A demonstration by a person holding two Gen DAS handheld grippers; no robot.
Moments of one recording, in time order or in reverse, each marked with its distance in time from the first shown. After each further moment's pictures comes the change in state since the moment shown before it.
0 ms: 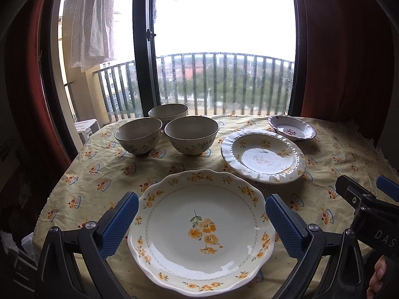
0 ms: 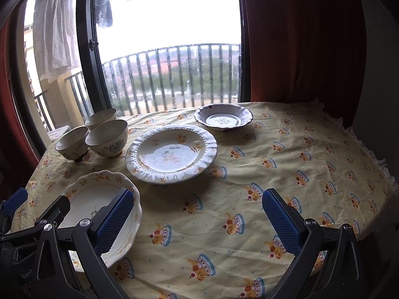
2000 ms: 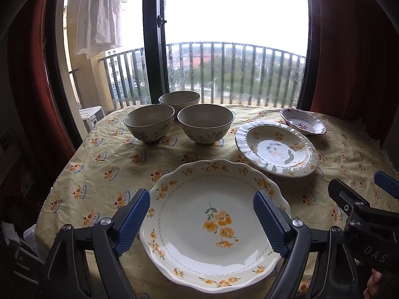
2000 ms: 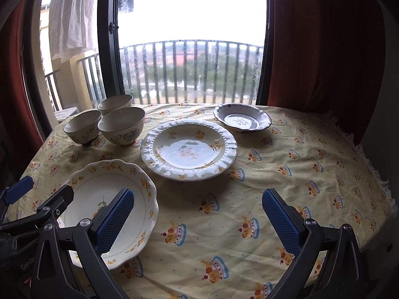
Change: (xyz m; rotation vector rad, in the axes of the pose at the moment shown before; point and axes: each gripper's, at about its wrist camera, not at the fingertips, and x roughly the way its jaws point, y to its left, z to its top) left arm 0.011 0.020 -0.003 -0.033 0.079 0.029; right arm 0.009 0.038 0.003 -0.127 0.041 0.025
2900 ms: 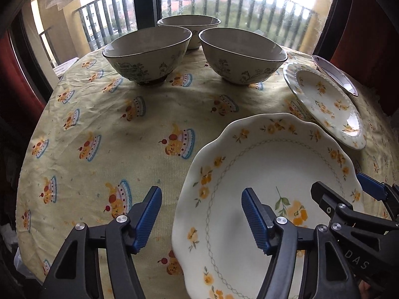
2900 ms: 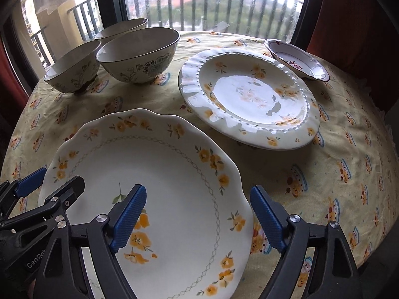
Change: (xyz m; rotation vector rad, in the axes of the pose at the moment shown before) left arm 0.131 0.069 0.006 0.023 0.385 -0.119; right arm 0.128 0.096 -0.003 -0.014 0.406 -0.006
